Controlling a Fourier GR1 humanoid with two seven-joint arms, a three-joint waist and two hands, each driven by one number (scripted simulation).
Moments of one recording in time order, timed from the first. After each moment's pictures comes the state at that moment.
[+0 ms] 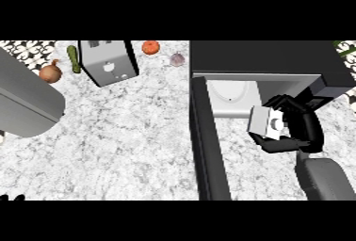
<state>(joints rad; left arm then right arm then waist) 0.84 0.13 -0.15 -2.34 0.22 -0.08 -0.36 -0.24 -0.24 -0.01 -1.25 -0.11 0.06 -0.52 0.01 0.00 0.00</state>
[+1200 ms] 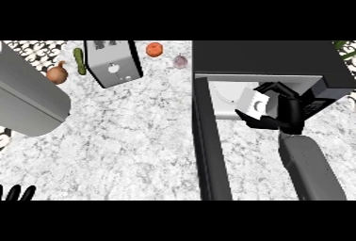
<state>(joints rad) 0.76 0.16 -0.12 -2.29 0.25 -0.15 -0.35 -0.44 -0.18 -0.06 -0.95 -0.02 -0.18 -0.75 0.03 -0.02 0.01</state>
